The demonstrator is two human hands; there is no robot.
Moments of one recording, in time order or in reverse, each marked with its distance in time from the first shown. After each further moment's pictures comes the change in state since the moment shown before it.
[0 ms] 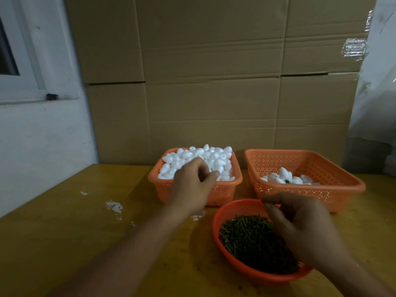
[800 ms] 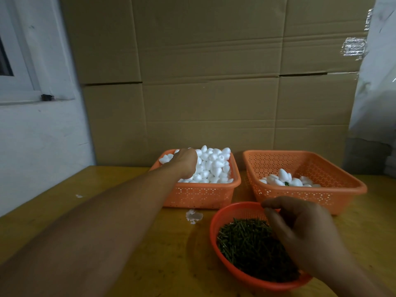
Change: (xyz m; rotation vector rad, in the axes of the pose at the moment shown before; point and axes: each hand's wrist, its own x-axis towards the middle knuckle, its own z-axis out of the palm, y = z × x) left_hand 0.112 -0.042 0.008 0.825 -0.385 -0.185; right_hand -0.002 0.002 0.000 -0.015 0.026 -0.036
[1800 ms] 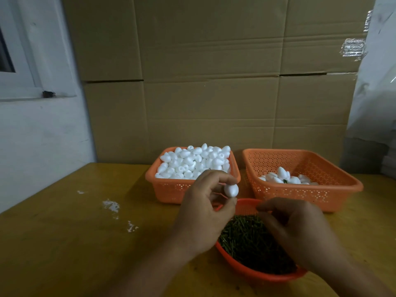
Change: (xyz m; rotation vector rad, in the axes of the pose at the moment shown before) left_hand -0.168 0.044 0.026 -1.124 0.353 0.505; right_hand -0.002 -0.003 -0.001 -0.116 -0.090 -0.006
